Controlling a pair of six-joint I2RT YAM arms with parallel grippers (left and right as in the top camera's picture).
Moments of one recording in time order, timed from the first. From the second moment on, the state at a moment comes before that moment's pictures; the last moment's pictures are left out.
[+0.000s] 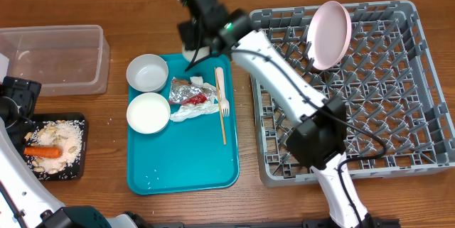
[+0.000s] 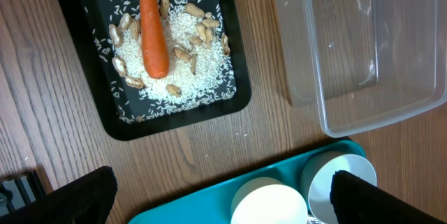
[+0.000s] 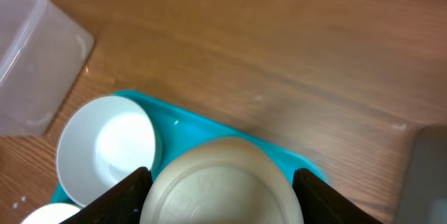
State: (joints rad) left arm 0.69 1.51 1.63 -1.34 0.01 -0.73; right arm 0.64 2.35 2.42 -0.94 0.01 0.27
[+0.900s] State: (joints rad) left arm 0.69 1.51 1.63 -1.34 0.00 -0.73; right arm -0.15 2.35 2.97 -1.47 0.13 0.28
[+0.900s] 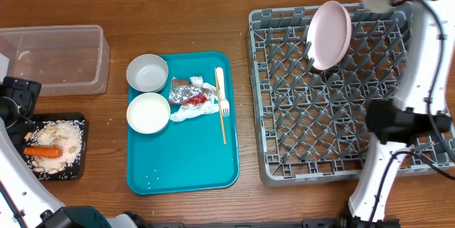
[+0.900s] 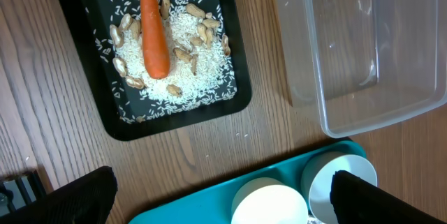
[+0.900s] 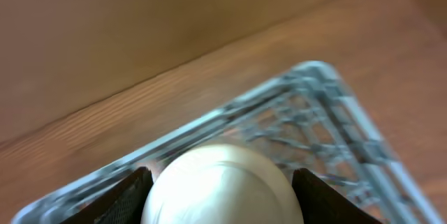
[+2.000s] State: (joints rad) left arm 0.69 1.51 1.63 -1.34 0.00 -0.73; right arm -0.25 2.45 2.76 -1.43 0.13 0.30
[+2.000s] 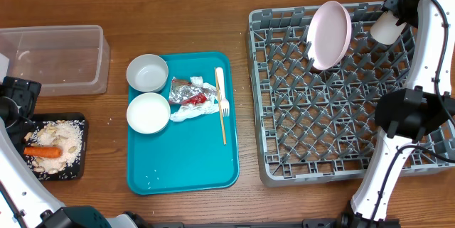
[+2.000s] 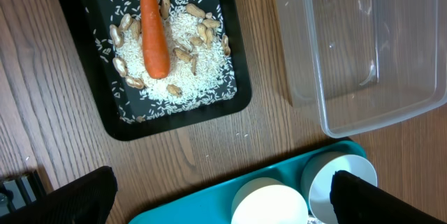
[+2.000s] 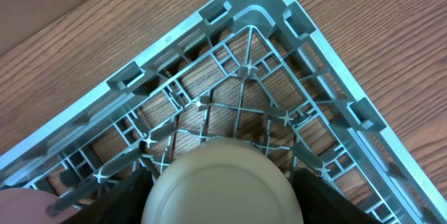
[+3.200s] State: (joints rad) left arm 0.69 1.51 1.63 -1.34 0.00 -0.73; right arm -0.25 2.42 2.76 -1.47 0.04 0.30
